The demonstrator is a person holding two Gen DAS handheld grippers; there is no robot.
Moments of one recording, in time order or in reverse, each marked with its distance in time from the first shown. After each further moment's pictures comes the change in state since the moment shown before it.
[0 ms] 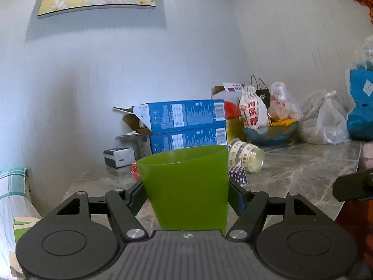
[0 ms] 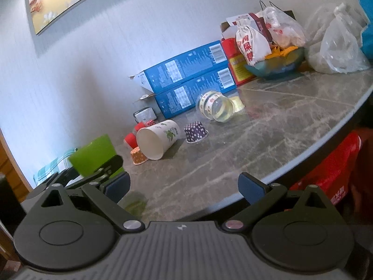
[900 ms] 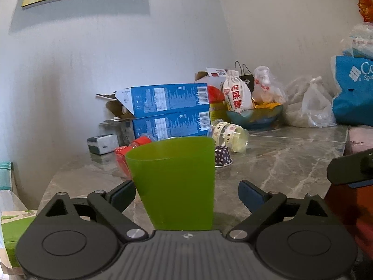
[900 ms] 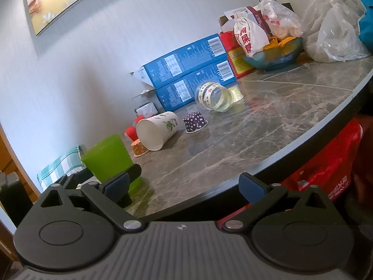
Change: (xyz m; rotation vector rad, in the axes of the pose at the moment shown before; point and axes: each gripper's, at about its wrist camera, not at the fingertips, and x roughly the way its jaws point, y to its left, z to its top) left arm 0.000 -0.002 -0.018 0.021 0.070 -0.090; right arm -0.001 -0.007 -0.011 0.017 0.018 0.022
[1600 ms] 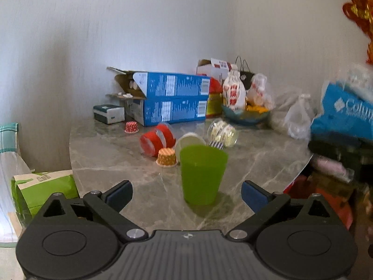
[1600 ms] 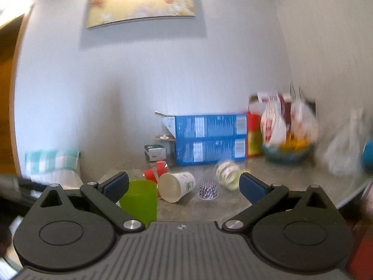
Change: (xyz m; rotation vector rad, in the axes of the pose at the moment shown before) left arm -0.110 0.084 0.051 -0.185 0.163 -0.125; right arm -0.061 0.095 0.016 -0.429 -0.251 -0.076
